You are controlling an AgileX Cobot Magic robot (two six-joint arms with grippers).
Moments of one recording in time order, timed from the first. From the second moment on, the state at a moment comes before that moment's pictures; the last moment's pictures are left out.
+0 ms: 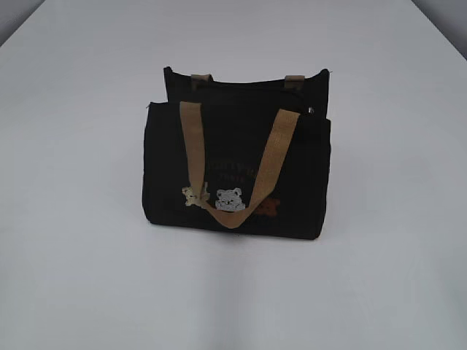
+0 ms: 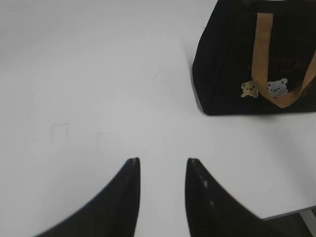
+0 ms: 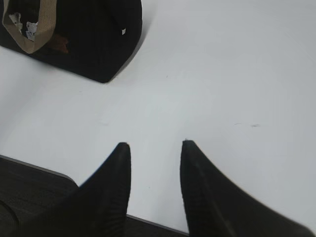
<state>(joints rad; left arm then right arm) -0.26 -0.01 -0.53 -0.03 1.06 0.07 0.18 -0.01 -0.49 0.09 1.10 -0.15</state>
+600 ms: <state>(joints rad) -0.08 -0.01 -0.53 -0.03 1.06 0.07 0.03 -0.01 -0.49 0.10 1.10 -0.15</state>
